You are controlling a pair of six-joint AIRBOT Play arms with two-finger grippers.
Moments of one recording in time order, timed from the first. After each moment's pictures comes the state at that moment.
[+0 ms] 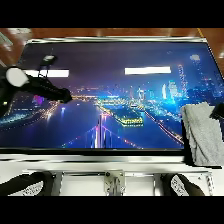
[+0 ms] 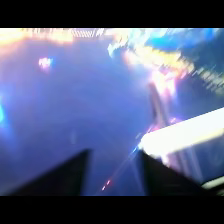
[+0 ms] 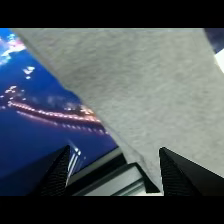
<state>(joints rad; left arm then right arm) -0.27 -1.28 1.35 1.39 -1.28 -1.48 -0.48 -1.00 1.17 -1.58 1.45 1.62</state>
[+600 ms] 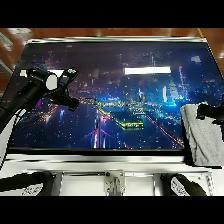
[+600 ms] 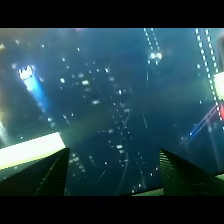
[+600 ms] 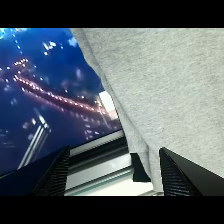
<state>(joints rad) -0.40 -1.41 1.40 1.67 -1.40 -1.55 -0.29 -1.05 1.17 -1.69 1.51 1.60</state>
